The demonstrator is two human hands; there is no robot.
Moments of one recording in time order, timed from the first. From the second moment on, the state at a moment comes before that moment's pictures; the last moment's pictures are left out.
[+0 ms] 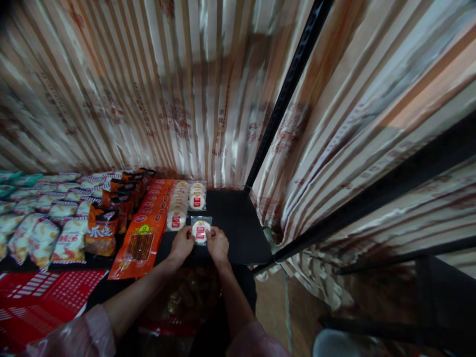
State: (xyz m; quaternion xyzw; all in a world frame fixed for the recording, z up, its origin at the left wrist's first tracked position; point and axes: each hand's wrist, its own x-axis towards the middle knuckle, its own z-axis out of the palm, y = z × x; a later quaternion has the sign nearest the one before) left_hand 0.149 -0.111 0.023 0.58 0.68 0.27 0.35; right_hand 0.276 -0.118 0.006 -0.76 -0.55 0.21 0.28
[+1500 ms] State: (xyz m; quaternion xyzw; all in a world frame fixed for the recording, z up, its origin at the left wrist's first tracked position) left_hand 0.174 -0.074 0.035 0.58 0.65 0.32 0.36; right_hand 0.266 -0.041 0.002 -0.77 -0.52 0.20 0.30
